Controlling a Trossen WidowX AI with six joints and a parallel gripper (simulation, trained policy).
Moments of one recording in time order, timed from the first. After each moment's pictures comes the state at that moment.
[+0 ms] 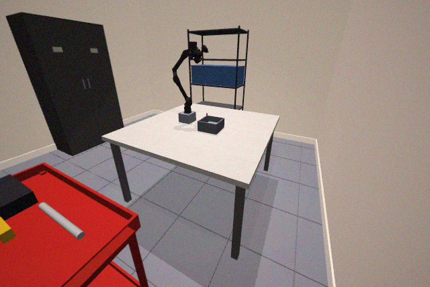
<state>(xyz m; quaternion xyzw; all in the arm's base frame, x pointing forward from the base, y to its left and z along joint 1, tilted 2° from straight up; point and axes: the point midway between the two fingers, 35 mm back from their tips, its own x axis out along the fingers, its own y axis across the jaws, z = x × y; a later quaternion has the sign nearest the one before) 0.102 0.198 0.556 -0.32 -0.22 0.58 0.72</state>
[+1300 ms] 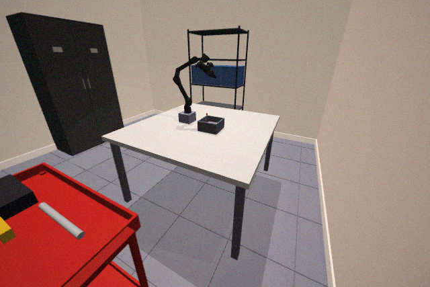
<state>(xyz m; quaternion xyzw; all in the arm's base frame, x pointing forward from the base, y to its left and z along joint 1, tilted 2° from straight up) 0.214 0.147 0.379 -0.07 0.33 0.34 0.88</state>
